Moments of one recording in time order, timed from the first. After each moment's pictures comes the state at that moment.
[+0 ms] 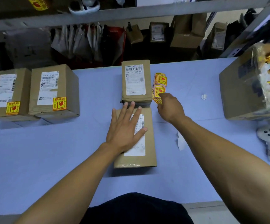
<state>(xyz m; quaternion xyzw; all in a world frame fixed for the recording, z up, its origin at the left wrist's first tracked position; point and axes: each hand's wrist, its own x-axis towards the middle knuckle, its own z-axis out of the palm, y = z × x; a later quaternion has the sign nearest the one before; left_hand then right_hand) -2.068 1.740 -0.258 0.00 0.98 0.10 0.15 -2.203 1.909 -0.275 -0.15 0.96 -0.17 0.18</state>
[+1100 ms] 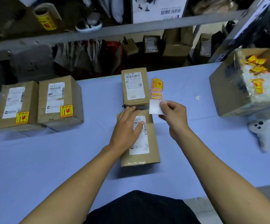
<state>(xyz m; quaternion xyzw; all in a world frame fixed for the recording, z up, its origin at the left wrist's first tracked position) -2.058 1.739 -0.224 -0.06 0.93 0.36 0.02 -2.136 1.901 -0.209 0.16 0.72 -0.66 0.13</state>
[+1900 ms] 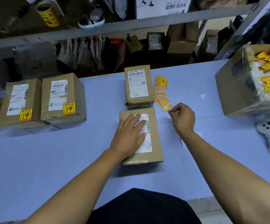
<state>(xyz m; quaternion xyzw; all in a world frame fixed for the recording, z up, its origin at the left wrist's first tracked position) -2.040 1.732 -0.242 0.05 0.98 0.17 0.13 -2.149 1.929 -0.262 0.12 0.92 -0.36 0.08</state>
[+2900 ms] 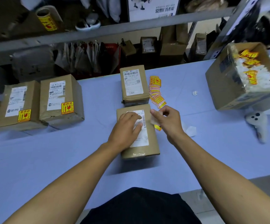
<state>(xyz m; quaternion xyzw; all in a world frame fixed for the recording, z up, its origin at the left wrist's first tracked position) -2.035 1.737 -0.219 0.01 0.95 0.30 0.05 -2.092 1.904 -0.223 0.12 0.76 -0.62 0.14</state>
